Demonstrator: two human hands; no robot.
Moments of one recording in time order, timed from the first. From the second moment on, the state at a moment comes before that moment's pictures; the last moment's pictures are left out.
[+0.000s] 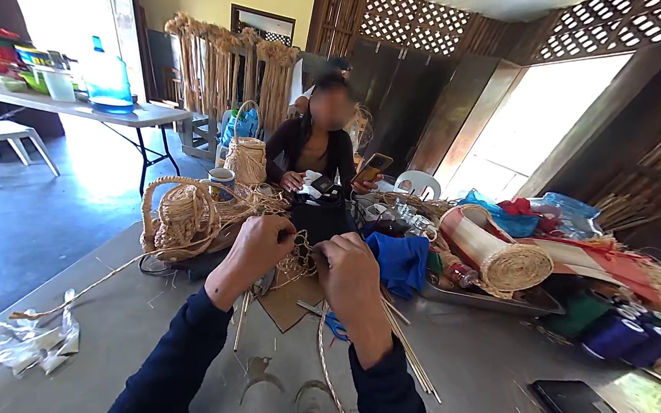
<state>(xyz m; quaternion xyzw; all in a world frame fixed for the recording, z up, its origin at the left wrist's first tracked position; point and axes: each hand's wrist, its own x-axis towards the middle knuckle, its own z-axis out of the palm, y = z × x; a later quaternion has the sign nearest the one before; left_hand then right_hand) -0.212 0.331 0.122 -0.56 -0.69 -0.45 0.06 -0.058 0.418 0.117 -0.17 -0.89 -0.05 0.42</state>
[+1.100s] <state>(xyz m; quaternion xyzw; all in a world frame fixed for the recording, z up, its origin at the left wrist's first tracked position) -0.190 0.340 0.107 -0.60 -0.61 -0.42 0.29 -0.037 0.440 0.132 -0.16 -0.87 0.27 0.37</state>
